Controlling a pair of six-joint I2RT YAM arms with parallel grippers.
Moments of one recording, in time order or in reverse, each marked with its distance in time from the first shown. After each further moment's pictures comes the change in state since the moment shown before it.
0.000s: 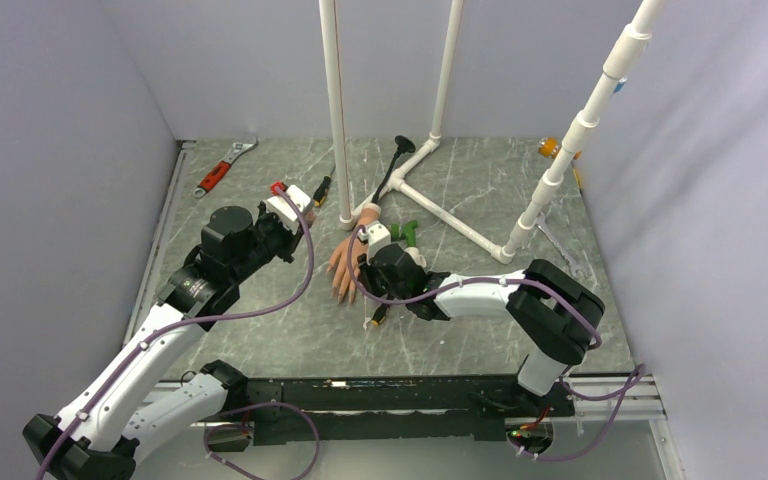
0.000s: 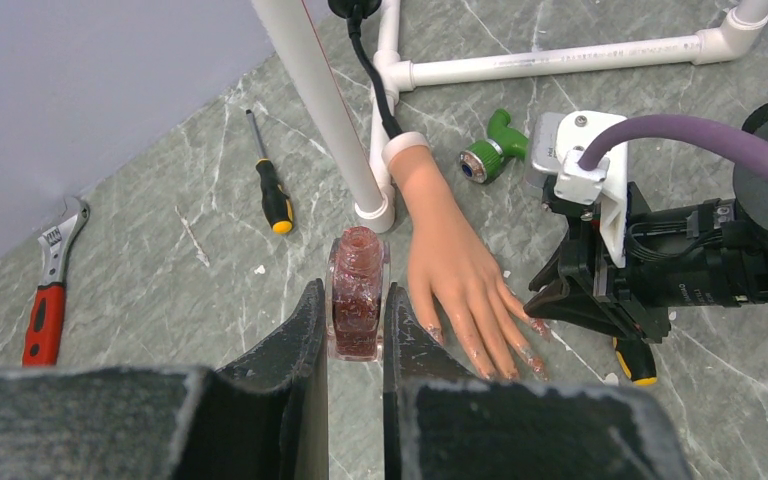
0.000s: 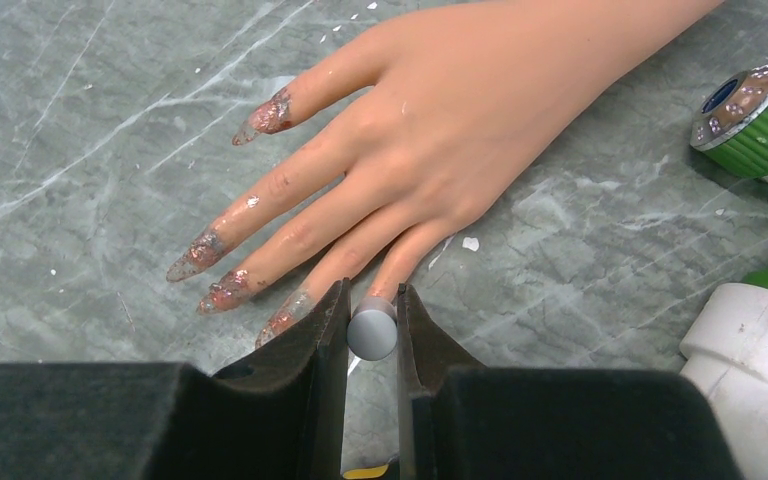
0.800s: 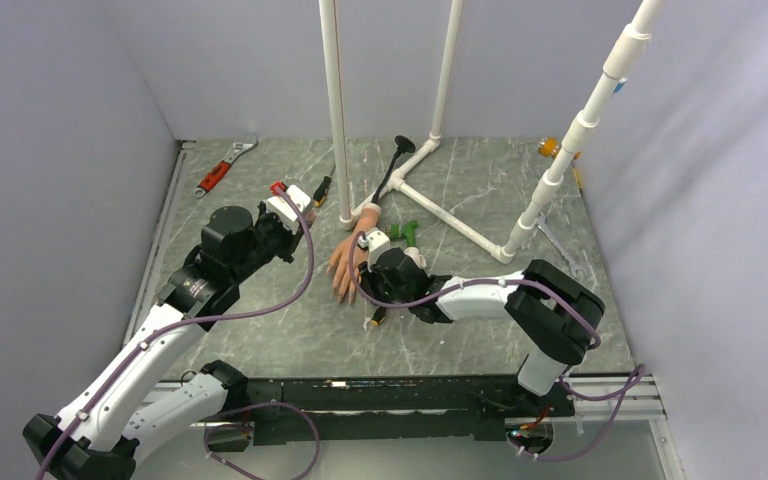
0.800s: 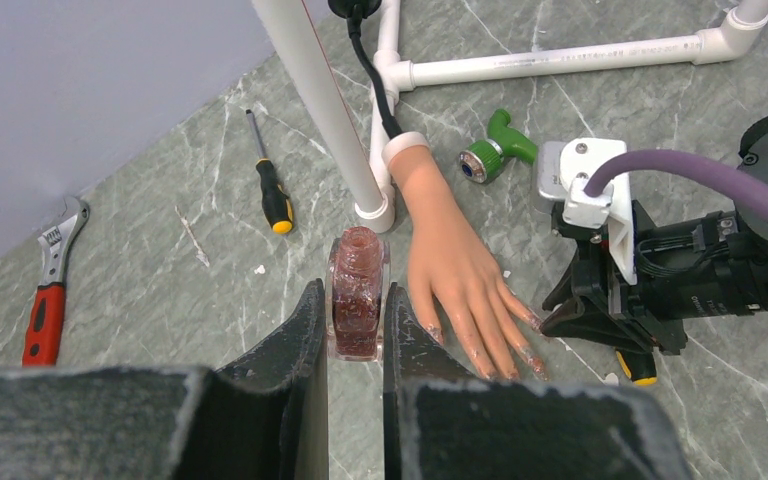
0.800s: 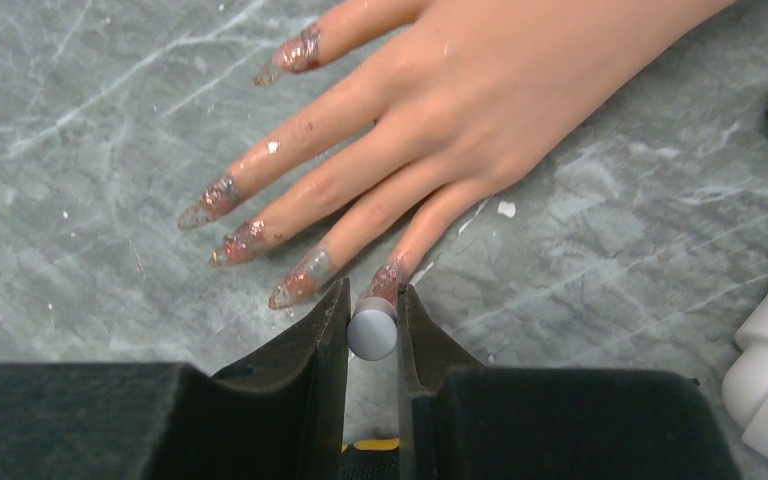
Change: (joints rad) left arm 0.000 0.000 0.000 0.000 0.000 0.000; right arm -0.003 0.000 -0.031 0.006 -0.082 -0.006
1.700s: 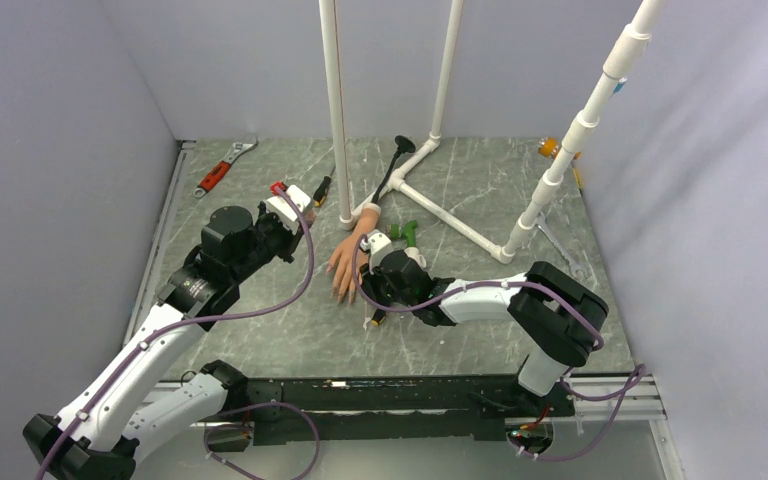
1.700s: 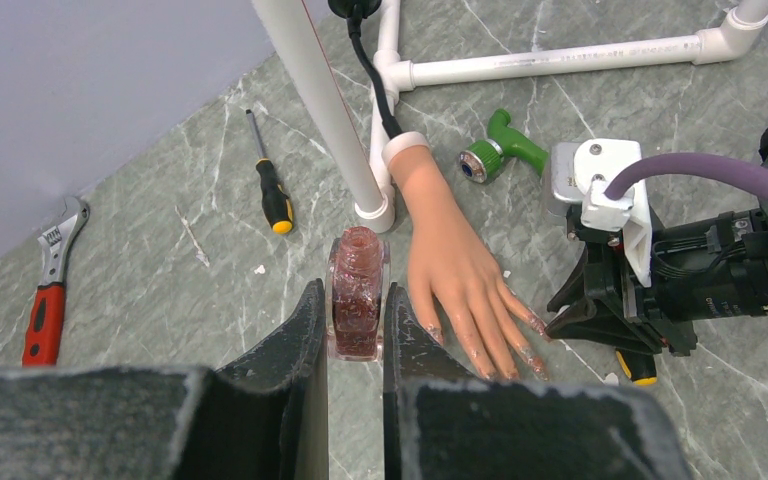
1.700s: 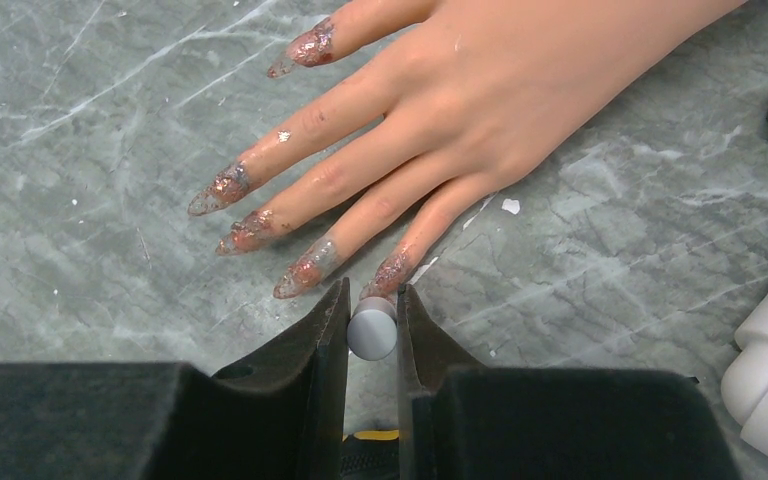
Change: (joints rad) left arm 0.000 0.000 0.000 0.000 0.000 0.000; right arm 0.000 -0.019 -0.043 0.041 -0.020 -0.018
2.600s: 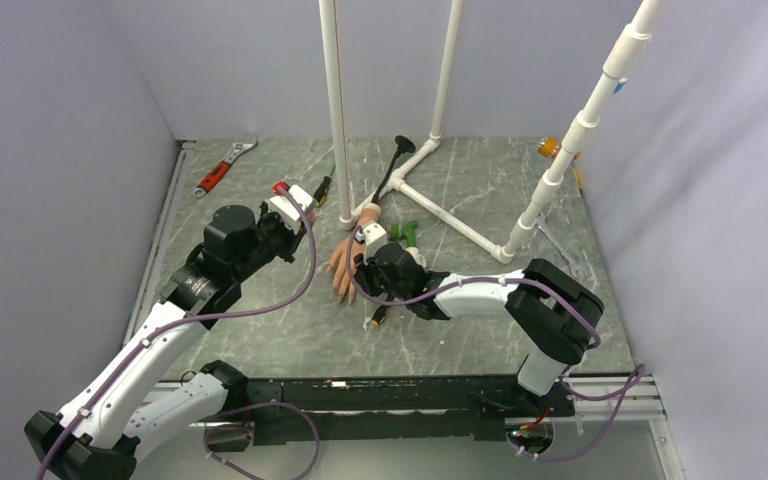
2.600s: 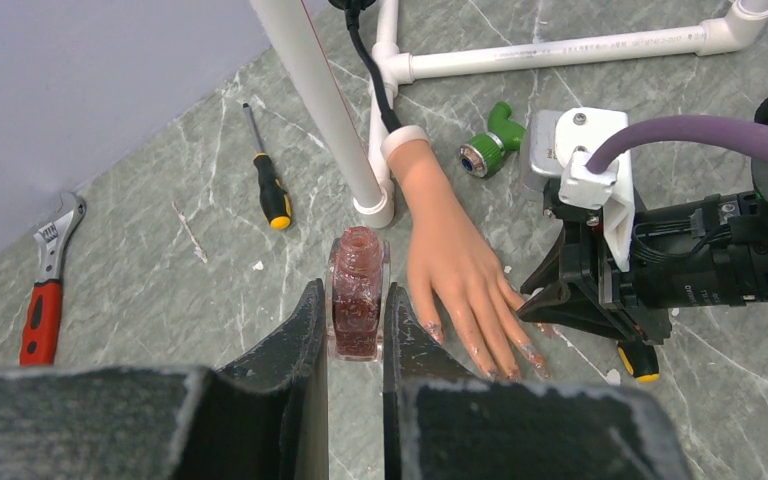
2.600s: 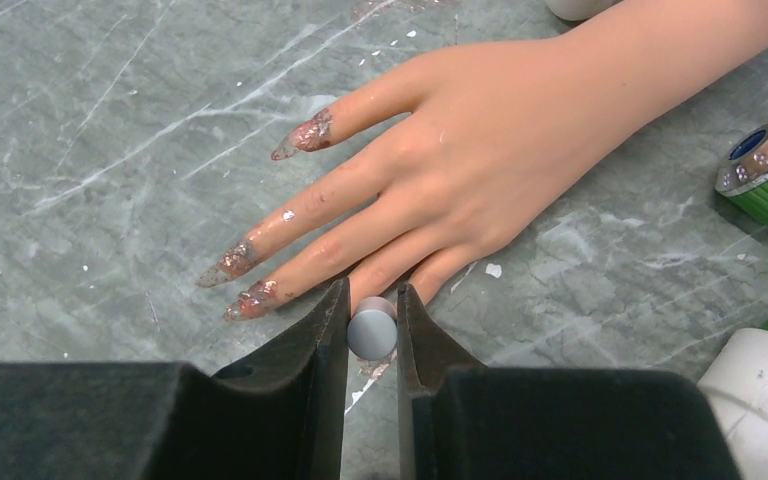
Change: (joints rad) left arm 0.000 0.013 0.000 -0.002 0.000 0.003; right arm 0.000 0.024 0.075 0.003 0.042 -0.017
